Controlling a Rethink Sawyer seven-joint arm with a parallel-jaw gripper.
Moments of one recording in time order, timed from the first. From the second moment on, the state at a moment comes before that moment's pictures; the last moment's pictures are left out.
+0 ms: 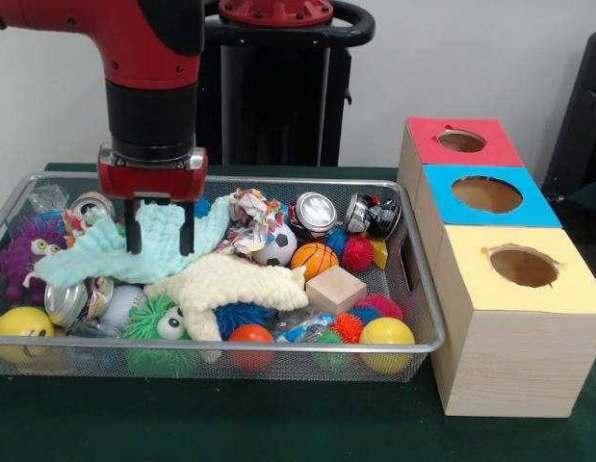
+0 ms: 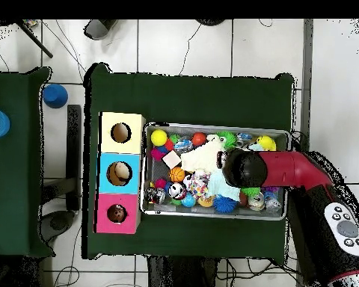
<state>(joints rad) -0.72 -0.61 0.41 1.59 -0.62 0.62 1.72</state>
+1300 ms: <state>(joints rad) -0.87 -0.42 0.45 1.46 -0.63 0.67 1.70</state>
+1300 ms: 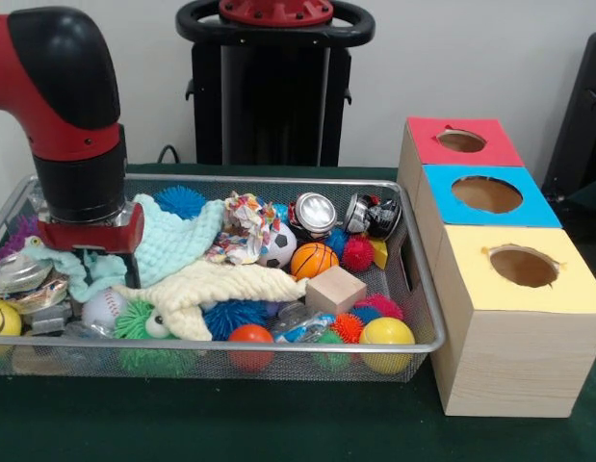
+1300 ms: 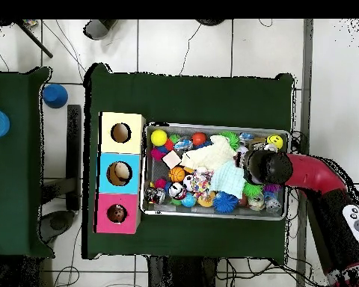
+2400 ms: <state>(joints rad) -0.86 -0.42 0.45 1.45 -0.63 0.71 1.69</state>
